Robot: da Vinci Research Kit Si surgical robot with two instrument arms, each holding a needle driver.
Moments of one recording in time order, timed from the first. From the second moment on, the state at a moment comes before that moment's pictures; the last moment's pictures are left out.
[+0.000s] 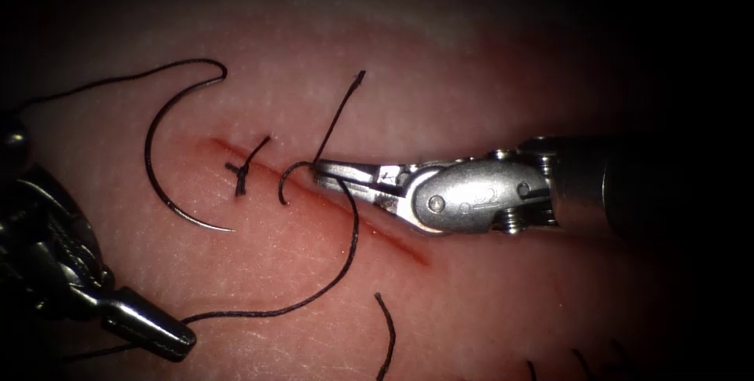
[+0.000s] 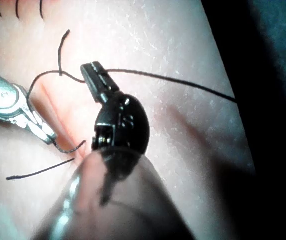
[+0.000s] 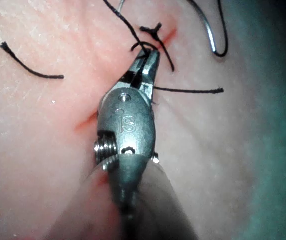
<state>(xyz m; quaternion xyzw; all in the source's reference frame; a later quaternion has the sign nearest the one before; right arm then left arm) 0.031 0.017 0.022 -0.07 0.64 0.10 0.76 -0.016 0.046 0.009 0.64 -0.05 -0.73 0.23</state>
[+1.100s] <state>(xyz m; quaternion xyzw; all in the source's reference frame) 0.030 0.016 0.017 -0.06 0.65 0.14 0.75 -0.008 0.052 0.009 0.64 -0.15 -0.74 0.13</state>
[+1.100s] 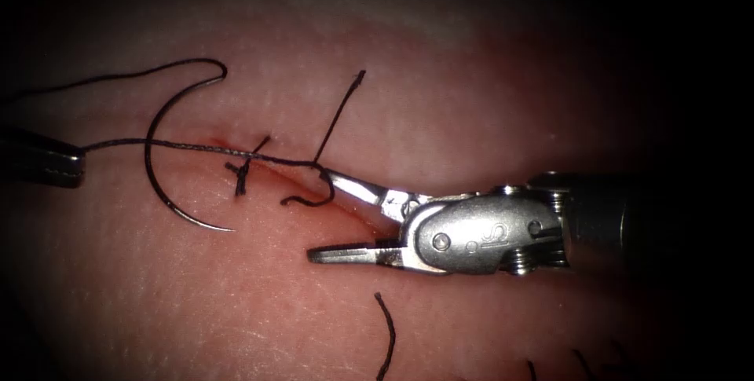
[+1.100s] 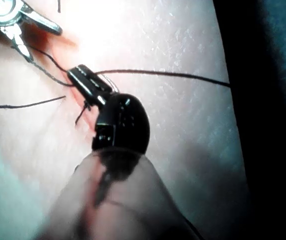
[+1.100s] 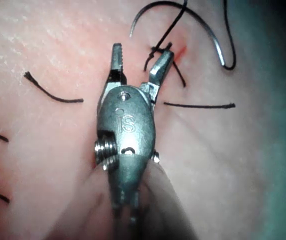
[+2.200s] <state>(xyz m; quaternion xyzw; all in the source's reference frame) 0.030 0.026 0.018 -0.05 0.64 0.14 0.75 -0.013 0.049 0.009 0.64 -0.12 -0.74 0.16</state>
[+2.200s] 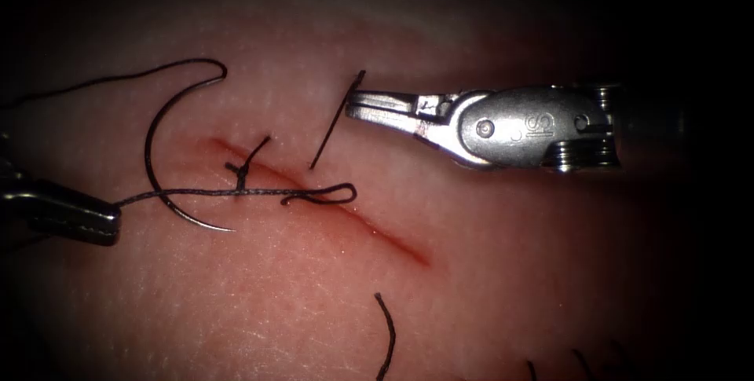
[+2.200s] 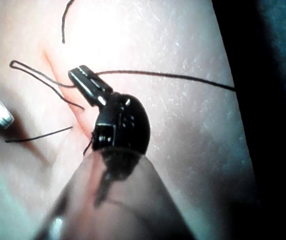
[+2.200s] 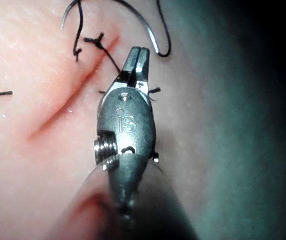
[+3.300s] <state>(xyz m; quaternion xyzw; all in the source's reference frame) 0.039 0.021 0.020 -0.04 0.66 0.10 0.74 -0.016 0.057 0.010 0.66 -0.10 -0.73 0.17</state>
